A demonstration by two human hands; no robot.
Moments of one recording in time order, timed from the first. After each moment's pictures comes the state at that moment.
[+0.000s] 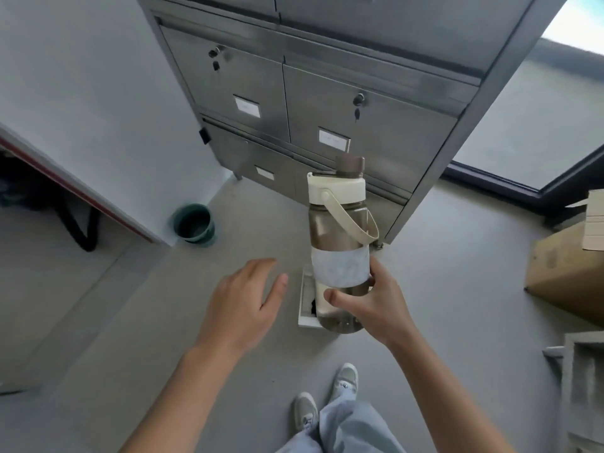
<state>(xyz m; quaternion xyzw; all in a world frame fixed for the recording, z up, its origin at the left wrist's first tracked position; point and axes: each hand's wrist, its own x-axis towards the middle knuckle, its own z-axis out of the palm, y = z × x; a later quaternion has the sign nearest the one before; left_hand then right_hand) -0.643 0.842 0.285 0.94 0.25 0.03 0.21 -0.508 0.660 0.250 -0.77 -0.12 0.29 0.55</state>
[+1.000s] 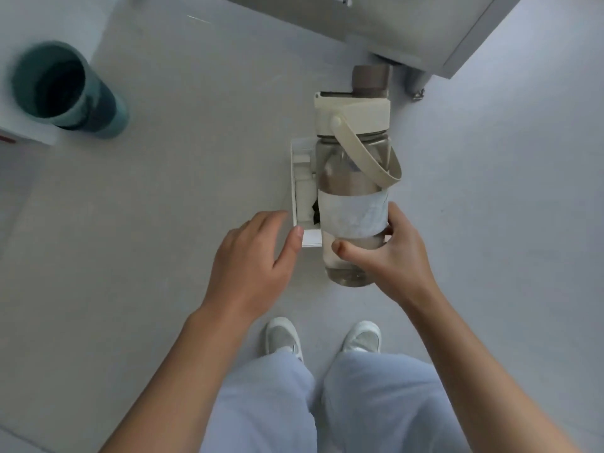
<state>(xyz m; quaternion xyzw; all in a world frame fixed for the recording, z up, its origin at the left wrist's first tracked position) -0.611 0.884 -0.216 0.94 0.21 -0.07 0.27 -0.515 0.700 -0.233 -0.82 -0.02 0.28 0.49</state>
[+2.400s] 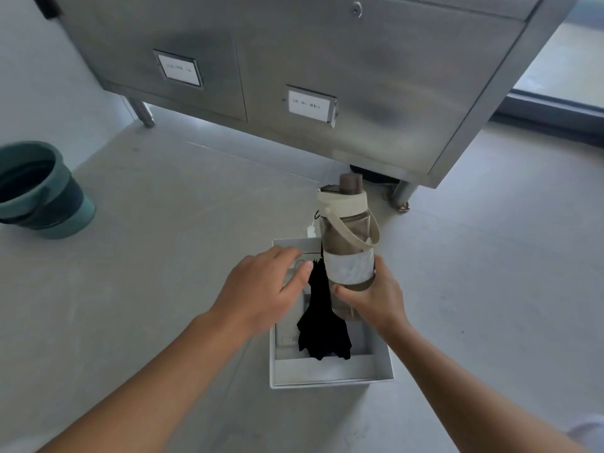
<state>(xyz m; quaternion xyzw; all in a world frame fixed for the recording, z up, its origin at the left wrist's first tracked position) -0.492 0.928 -0.404 0.97 0.09 0.01 0.23 -0.387 0.730 -0.489 -0.88 -0.08 0.12 0.45</state>
